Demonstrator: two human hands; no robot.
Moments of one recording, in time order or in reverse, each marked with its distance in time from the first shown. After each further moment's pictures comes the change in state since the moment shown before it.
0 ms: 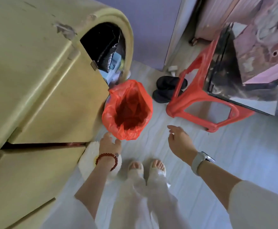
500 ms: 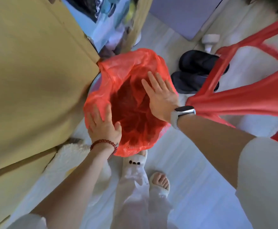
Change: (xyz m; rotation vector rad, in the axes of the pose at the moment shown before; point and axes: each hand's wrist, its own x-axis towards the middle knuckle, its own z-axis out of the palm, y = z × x) left_hand 0.247 -0.046 0.113 0.410 0.110 0.087; right_hand 0.313 -0.011 0.140 -0.709 -0.056 -0.527
